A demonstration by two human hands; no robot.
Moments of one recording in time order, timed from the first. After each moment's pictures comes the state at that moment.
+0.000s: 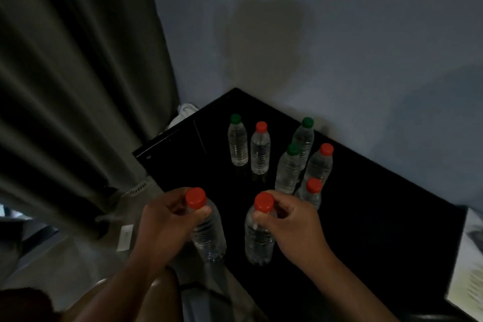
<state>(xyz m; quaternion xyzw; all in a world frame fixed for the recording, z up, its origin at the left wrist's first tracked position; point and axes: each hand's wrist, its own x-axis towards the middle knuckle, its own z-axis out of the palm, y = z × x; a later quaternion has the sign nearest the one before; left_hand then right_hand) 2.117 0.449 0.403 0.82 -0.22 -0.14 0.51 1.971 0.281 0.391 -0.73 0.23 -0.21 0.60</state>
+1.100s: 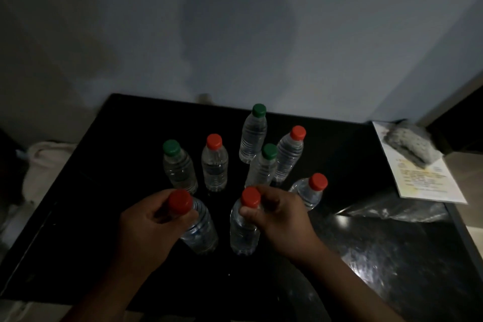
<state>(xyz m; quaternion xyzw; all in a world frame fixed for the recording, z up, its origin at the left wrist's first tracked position) 2.310 0.320 0.336 0.67 -0.46 -0.29 0.50 2.096 0.259 0.336 -0.70 0.47 -0.30 0.45</state>
